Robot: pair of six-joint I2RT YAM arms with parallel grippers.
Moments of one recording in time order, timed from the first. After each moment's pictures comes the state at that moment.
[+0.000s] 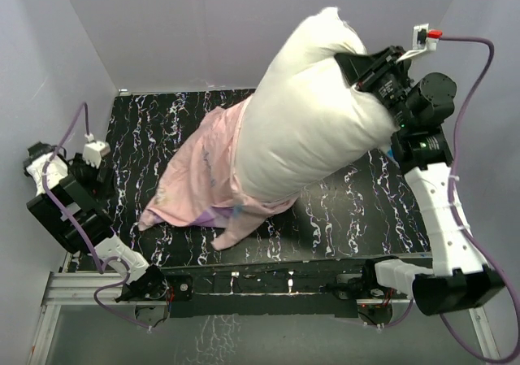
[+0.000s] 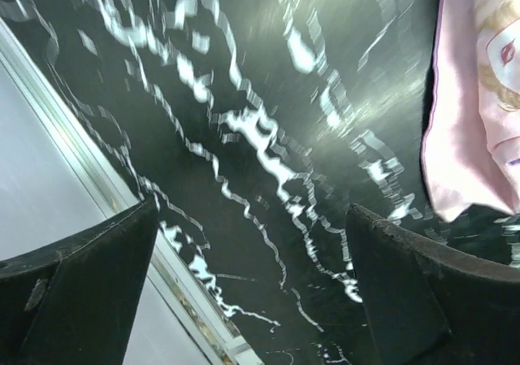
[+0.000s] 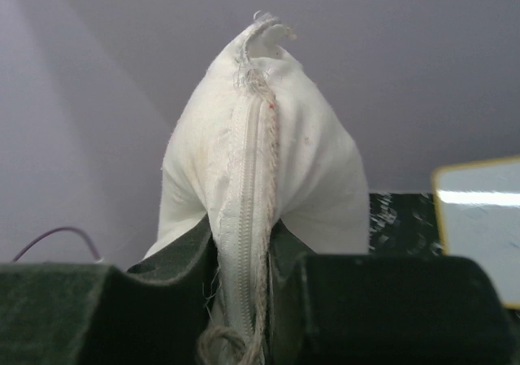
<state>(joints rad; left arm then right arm) 0.75 1.71 1.28 -0.97 0.53 1.17 0.13 1.17 1.40 0.08 -0.38 0.62</state>
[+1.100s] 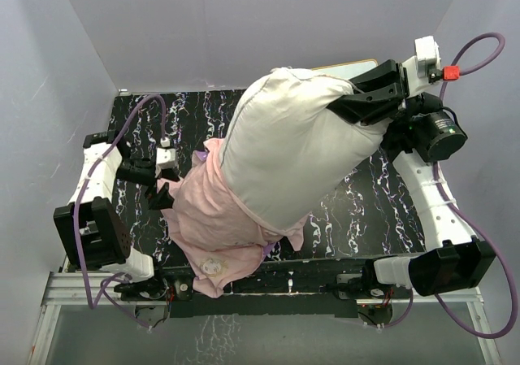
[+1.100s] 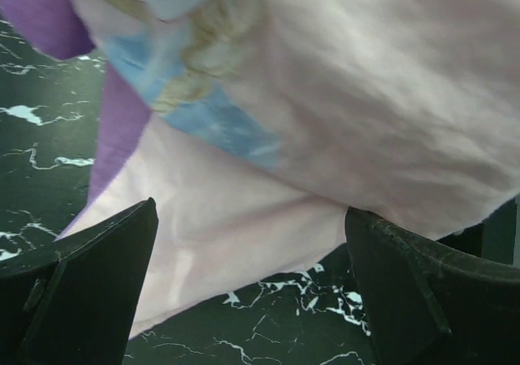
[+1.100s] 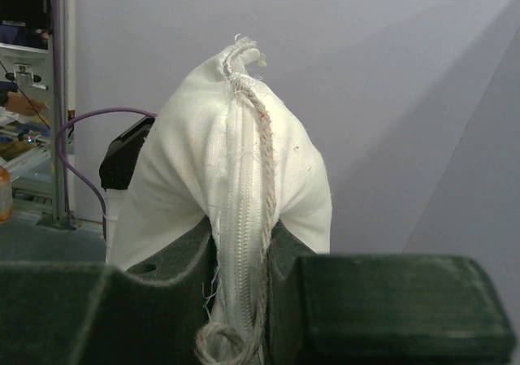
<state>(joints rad) 0.22 1.50 1.23 -1.51 0.94 1.67 0.14 1.29 1.39 1.37 -1.11 1.15</state>
